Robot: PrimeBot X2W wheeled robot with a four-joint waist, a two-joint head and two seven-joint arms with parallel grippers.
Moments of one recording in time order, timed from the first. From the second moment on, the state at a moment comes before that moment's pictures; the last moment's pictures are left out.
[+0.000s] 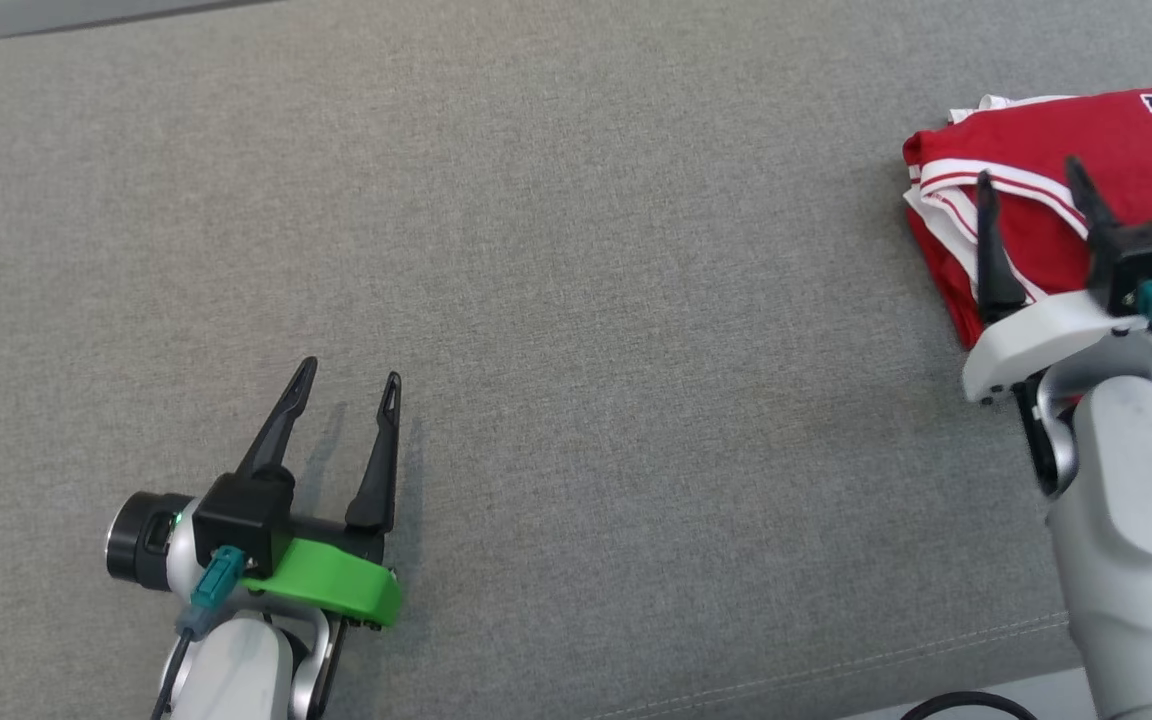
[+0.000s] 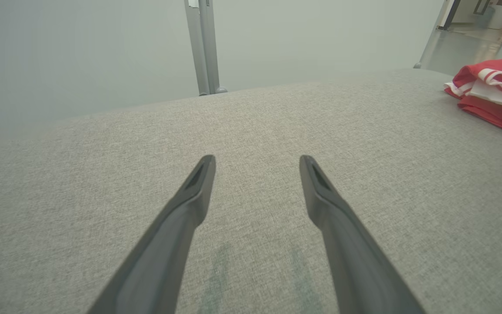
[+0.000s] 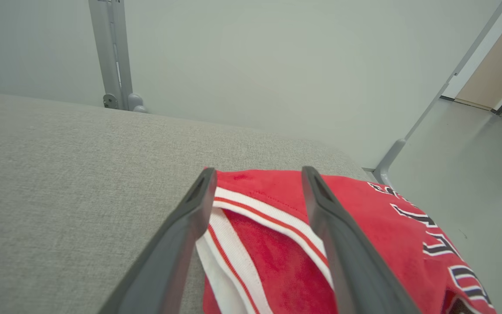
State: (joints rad) left arm -0.21 0.09 -0.17 0.22 -0.08 -0.13 -0.26; right arm -0.61 -0.16 -0.12 0.58 -0.10 0.13 -0.26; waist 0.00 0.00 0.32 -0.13
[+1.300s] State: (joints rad) left arm 0.01 0.05 0.06 0.34 -0.11 -0.09 -0.26; right arm -0.14 -0.05 0.01 0.41 0.00 0.13 -0.26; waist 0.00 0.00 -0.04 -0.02
